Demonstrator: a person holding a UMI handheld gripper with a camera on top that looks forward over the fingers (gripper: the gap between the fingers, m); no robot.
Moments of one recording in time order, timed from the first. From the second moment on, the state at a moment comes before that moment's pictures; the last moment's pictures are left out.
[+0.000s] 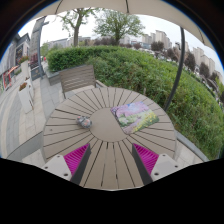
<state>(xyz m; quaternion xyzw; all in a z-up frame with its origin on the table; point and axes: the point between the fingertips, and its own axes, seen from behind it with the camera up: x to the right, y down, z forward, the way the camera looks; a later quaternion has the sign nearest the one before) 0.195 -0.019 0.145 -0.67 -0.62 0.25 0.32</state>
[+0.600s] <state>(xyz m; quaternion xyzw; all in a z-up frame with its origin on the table) 0.076 -0.133 0.065 -0.66 -0.61 0.29 0.33</state>
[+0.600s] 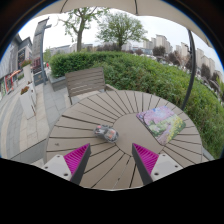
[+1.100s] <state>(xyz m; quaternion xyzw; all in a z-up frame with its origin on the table) -0.036 -0.109 -0.015 -0.66 -0.60 0.29 0.35</state>
